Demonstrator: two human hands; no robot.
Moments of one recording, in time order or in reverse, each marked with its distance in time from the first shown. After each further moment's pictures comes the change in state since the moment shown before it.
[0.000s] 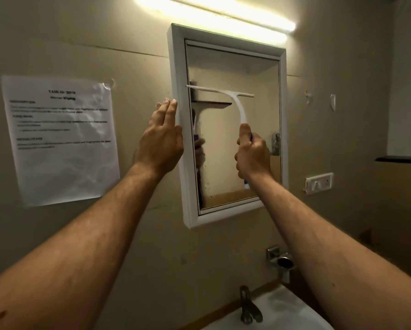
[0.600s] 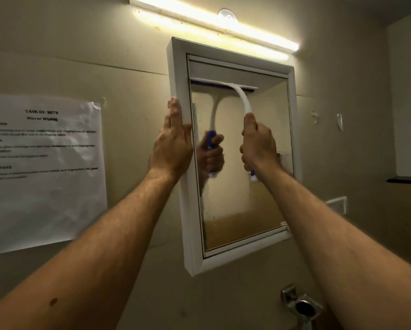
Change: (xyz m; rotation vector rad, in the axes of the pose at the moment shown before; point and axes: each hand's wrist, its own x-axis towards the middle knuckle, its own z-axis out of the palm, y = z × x) left_hand 0.074 -0.026 0.072 -0.216 0.100 -0.019; right_hand 0.076 -0.025 0.030 -0.039 0.025 -0.067
